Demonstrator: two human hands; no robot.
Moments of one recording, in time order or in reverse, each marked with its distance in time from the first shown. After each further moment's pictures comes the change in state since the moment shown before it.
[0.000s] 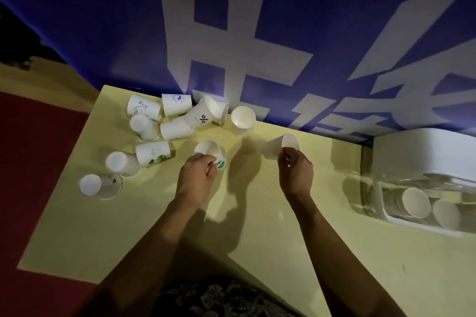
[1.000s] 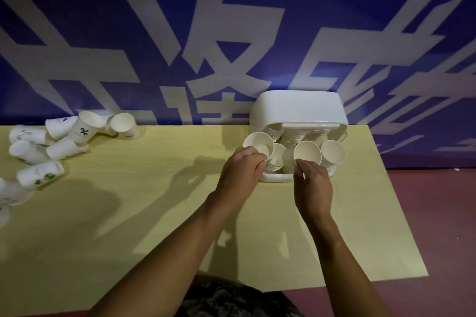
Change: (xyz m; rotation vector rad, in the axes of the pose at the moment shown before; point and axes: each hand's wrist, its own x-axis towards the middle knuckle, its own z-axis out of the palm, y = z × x) left_hand -0.123 0.356 0.172 -0.043 -0.093 0.562; right_hand -0.084 0.270 -0.254 -0.112 0.298 -0.011
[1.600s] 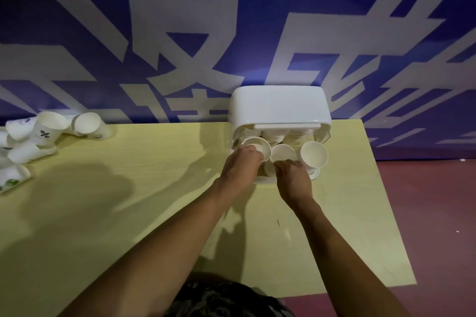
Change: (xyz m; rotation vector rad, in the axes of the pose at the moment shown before) left_hand 0.075 0.017 0.090 0.267 -0.302 -0.049; right_hand 0.061 0.081 0.042 -0.096 -0.319 -0.087
